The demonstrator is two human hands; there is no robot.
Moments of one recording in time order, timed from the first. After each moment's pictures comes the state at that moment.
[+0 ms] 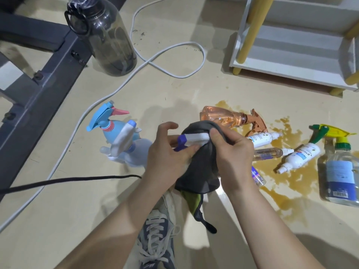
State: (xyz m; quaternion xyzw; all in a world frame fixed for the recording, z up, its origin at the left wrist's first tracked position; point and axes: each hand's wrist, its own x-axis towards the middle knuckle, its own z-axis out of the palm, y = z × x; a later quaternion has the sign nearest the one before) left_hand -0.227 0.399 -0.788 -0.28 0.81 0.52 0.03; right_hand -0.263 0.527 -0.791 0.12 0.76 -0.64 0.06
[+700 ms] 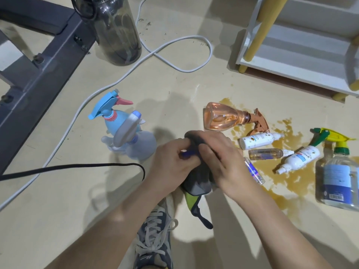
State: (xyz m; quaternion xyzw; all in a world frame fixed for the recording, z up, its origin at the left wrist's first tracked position) left_hand -0.206 0.398 -0.794 -0.17 0.83 0.52 0.07; right_hand -0.253 0.544 -0.804 -0.25 0.86 -0.43 0.15
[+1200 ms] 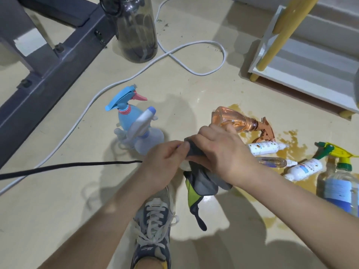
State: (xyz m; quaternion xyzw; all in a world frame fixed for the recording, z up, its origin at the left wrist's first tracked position) left_hand -0.185 0.367 -0.784 -0.22 0.75 0.62 0.10; right_hand -0.284 0.520 -0.794 -0.50 0.85 -0.13 -0.04
